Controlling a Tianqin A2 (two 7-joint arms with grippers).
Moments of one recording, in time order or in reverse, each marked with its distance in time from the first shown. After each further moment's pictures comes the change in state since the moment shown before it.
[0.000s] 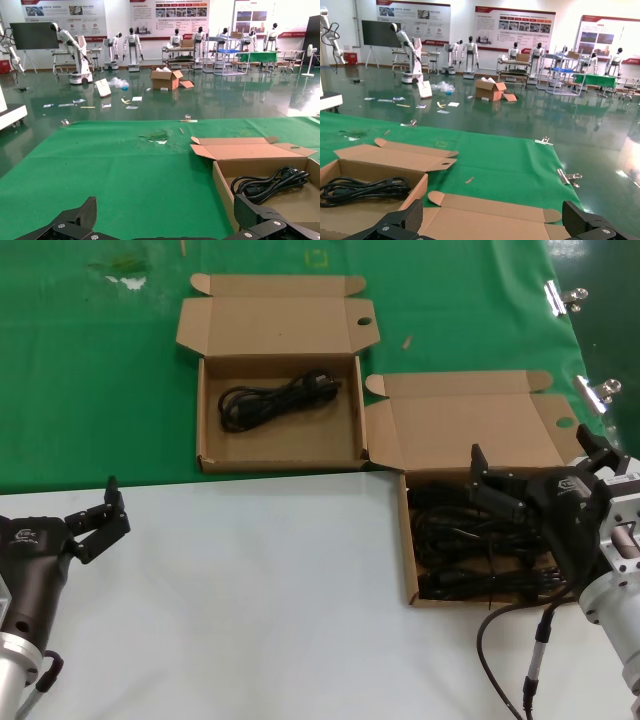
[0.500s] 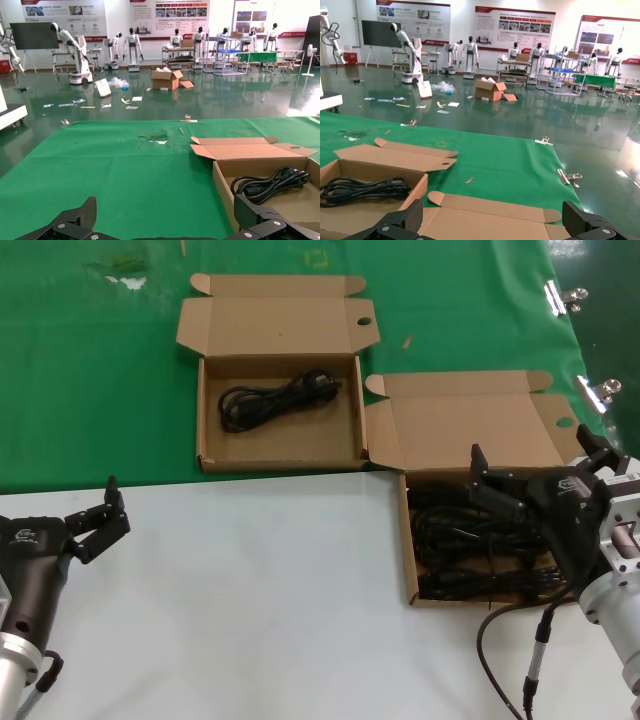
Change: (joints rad) left arm 0.000 0.000 0.000 0.000 0.000 0.000 0.000; right arm 0.000 0.000 0.000 0.000 0.000 0.000 0.000
